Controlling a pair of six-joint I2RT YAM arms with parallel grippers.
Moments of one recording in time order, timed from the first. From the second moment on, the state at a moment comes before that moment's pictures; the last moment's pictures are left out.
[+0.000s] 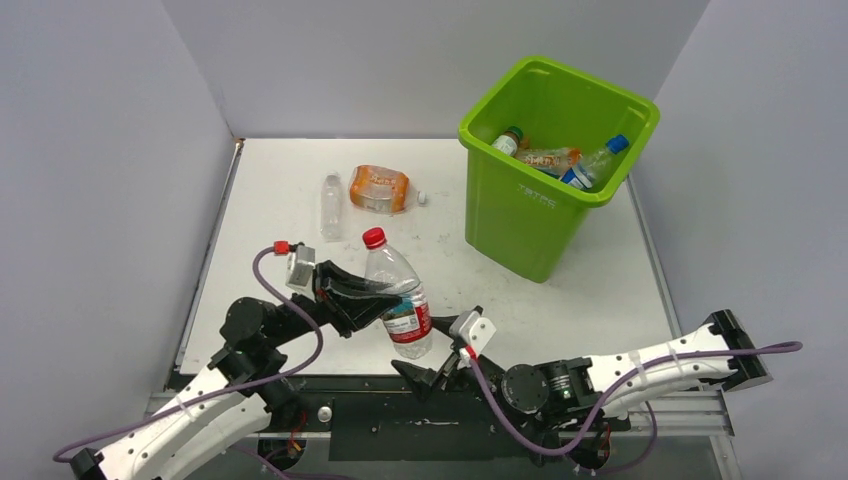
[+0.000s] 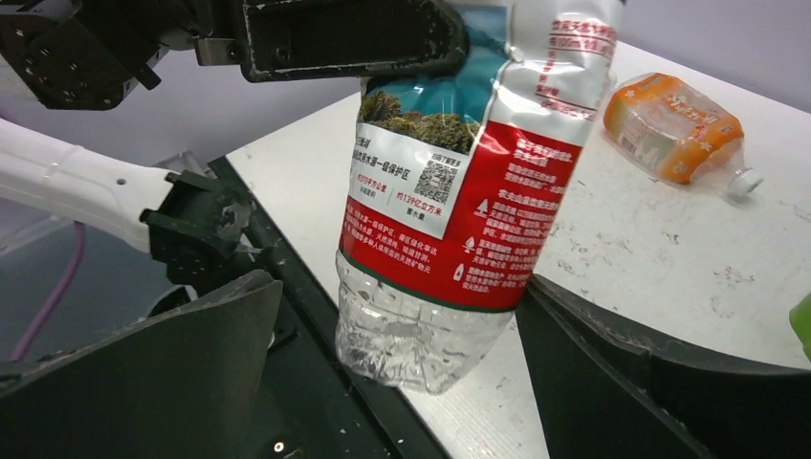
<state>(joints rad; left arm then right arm) -0.78 0.53 0.45 0.45 0.44 -0.66 1.76 0.97 0.63 0.36 0.84 0.08</state>
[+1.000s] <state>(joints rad) -0.78 0.42 0.45 0.08 0.36 0.01 1.50 1.30 1.52 -0.41 0.83 0.25</state>
